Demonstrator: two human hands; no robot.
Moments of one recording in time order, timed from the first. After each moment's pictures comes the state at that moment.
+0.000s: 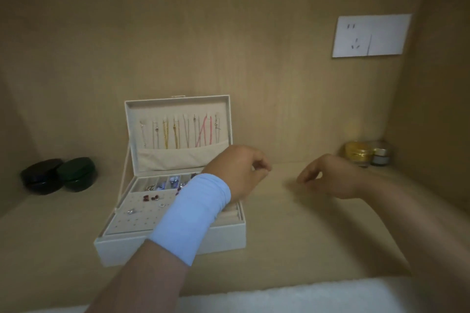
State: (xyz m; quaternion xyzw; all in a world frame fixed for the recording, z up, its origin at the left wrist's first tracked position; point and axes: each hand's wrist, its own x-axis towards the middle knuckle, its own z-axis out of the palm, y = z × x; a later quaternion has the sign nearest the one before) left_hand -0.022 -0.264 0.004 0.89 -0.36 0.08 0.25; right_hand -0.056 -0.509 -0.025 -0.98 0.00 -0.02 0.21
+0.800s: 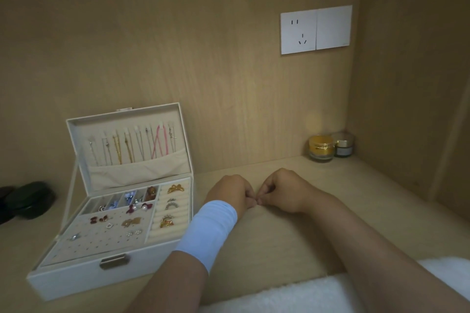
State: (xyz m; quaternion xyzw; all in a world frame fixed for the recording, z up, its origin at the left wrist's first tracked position) left_hand -0.002 -0.356 -0.063 0.94 -0.27 -0.02 0.20; right_hand -0.044 -0.516 -0.077 -0.94 0.00 -0.04 0.33
